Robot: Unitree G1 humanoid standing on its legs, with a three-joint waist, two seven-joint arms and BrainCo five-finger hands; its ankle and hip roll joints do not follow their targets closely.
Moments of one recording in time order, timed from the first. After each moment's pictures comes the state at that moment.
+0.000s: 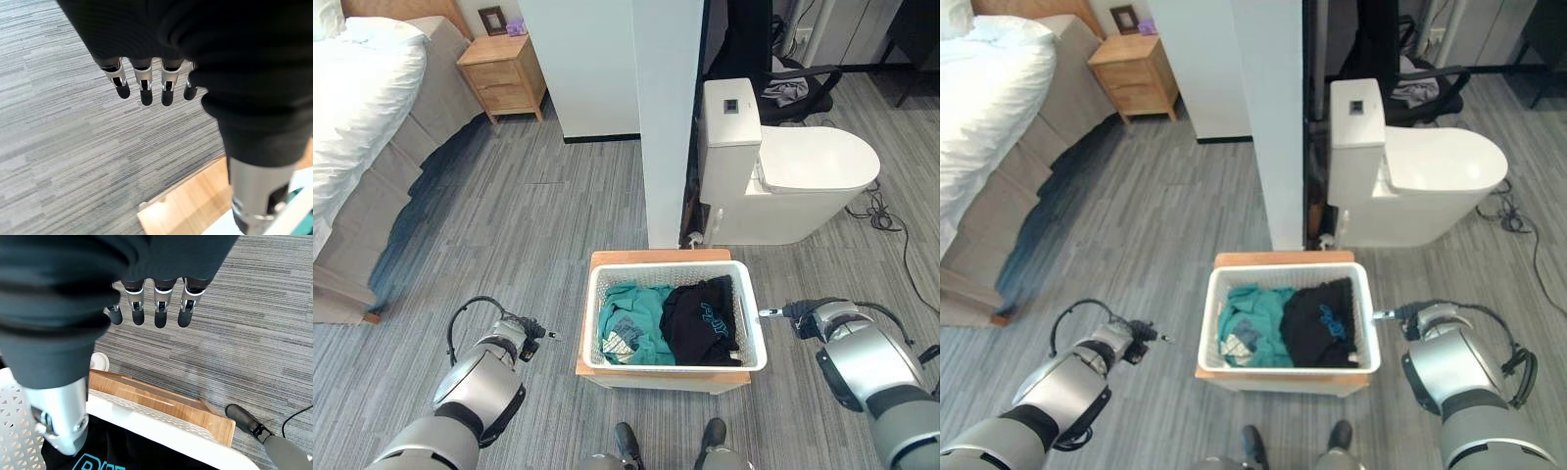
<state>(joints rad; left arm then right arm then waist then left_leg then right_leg) -0.79 0.31 -0.61 1.54 -0.19 0.20 -0.13 -0.90 -0.52 0.42 1.63 0.18 0.26 0.24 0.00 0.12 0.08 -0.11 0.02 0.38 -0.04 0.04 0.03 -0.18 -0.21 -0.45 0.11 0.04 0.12</state>
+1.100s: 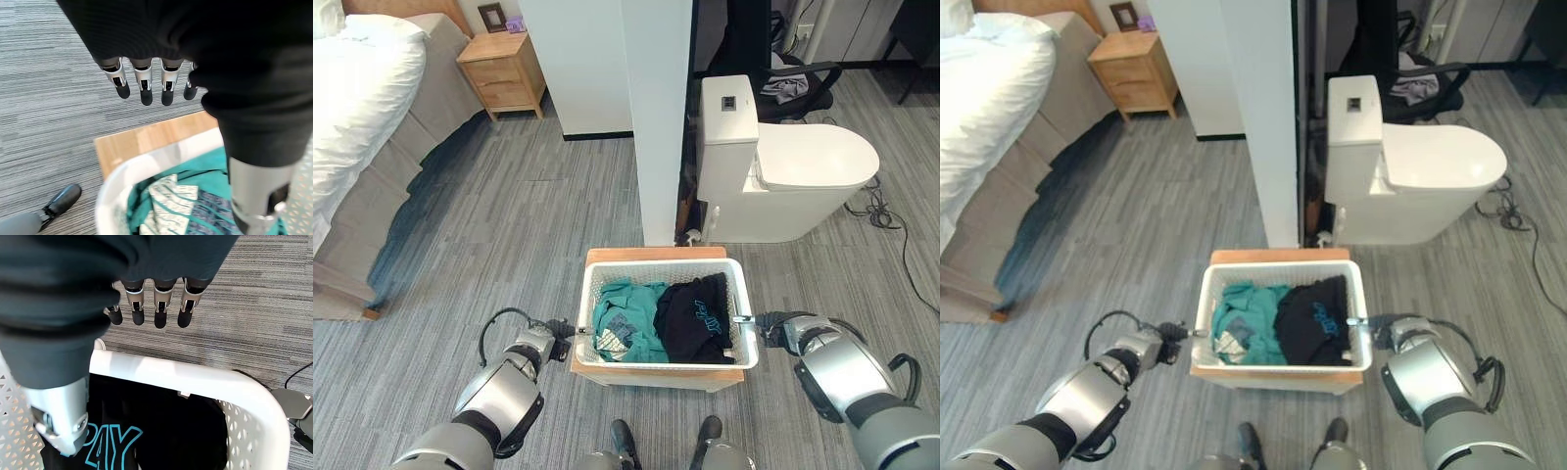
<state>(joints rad) -0.75 0.20 -0.56 1.47 -0.43 0.17 -0.06 -0.85 -0.40 0.42 1.62 0.37 0.25 0.16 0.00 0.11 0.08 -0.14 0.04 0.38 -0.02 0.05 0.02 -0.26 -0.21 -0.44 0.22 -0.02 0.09</state>
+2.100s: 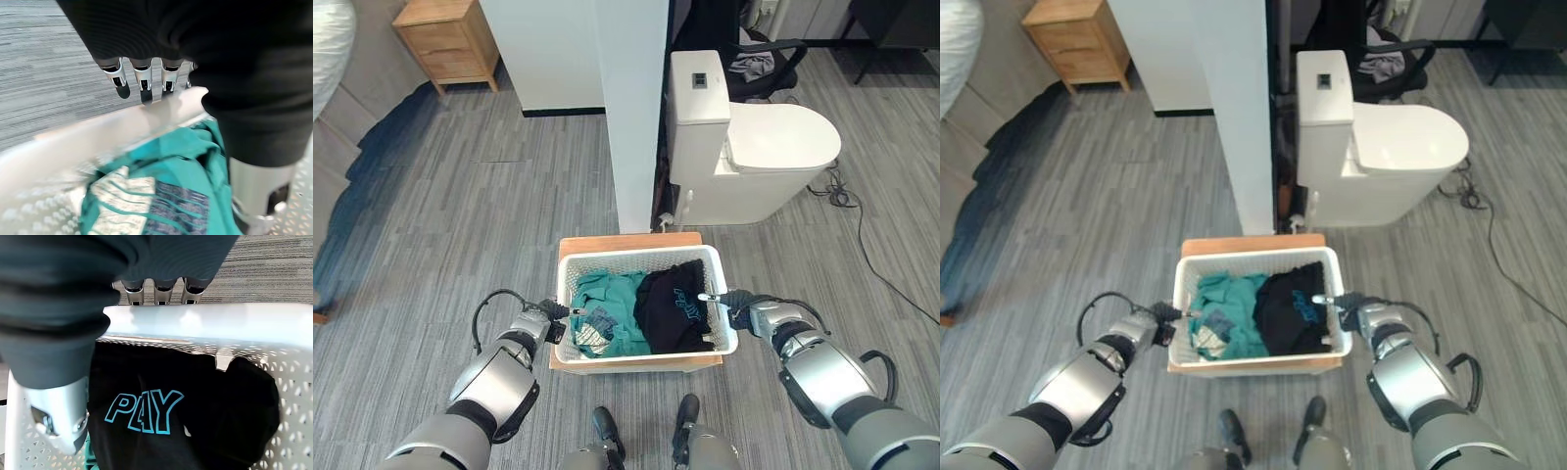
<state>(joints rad) -0.83 0.23 -0.56 1.46 -0.41 0.13 0.00 -0.83 -0.32 0.47 1.41 0.48 0.20 0.13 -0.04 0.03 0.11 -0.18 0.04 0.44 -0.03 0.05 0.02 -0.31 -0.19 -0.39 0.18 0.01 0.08</state>
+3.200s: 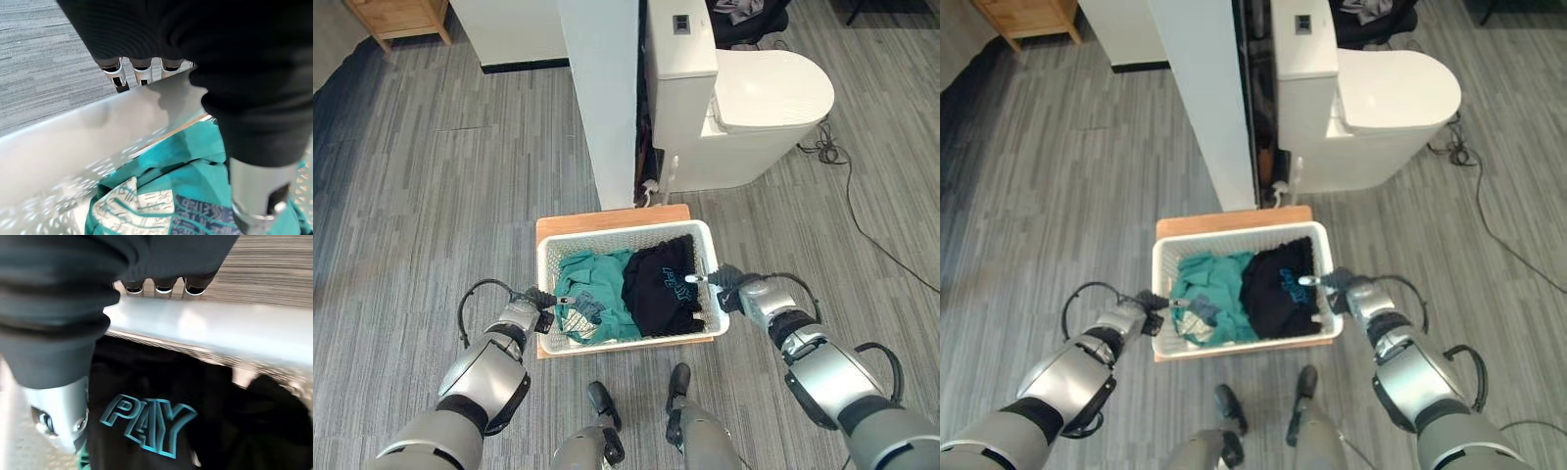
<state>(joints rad) -0.84 0.30 -0.52 1.46 -0.39 0.11 0.04 -0.82 -0.38 0.55 1.11 0.43 0.18 0.08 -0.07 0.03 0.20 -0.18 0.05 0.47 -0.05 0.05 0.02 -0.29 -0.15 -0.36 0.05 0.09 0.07</state>
